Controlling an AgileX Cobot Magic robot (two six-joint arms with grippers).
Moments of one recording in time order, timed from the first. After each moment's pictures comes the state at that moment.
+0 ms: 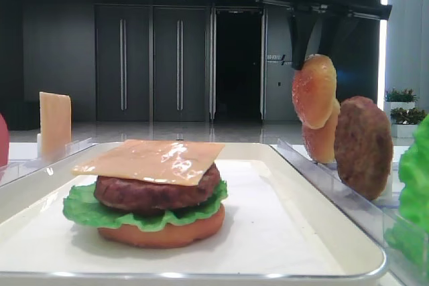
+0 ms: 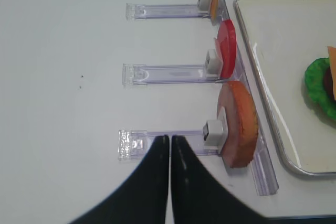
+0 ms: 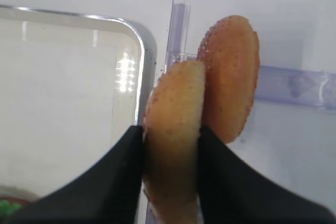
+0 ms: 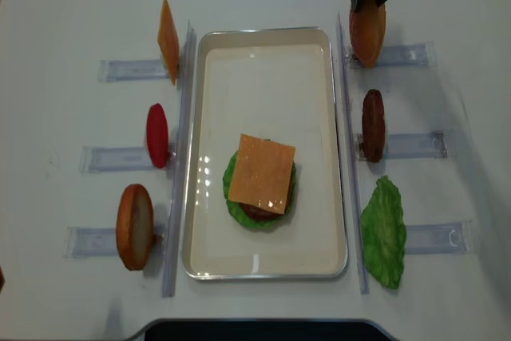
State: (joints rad) left arm -0.05 -0.02 -0.47 0.04 1.11 -0.05; right arm 0.36 2.01 -1.82 0.08 1.18 0.18
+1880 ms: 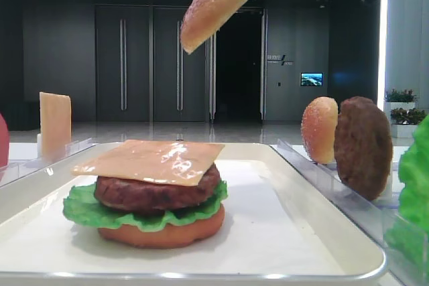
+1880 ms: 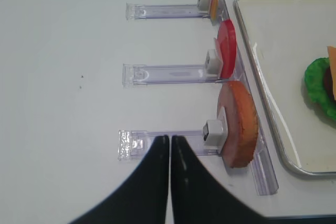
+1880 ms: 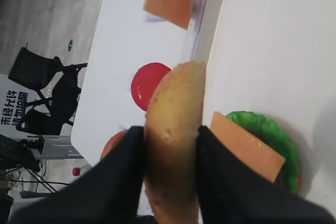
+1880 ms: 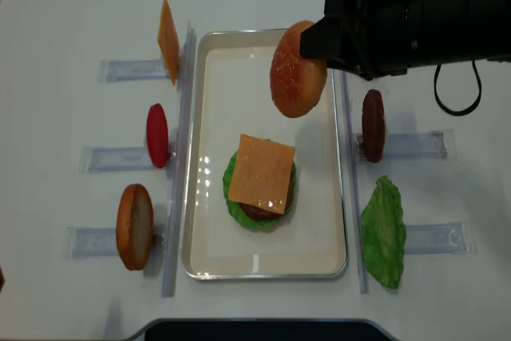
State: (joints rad) left arm -0.05 -0.02 -0.47 0.04 1.11 -0.05; right arm 0.39 1.46 -0.95 1.30 0.71 -0.60
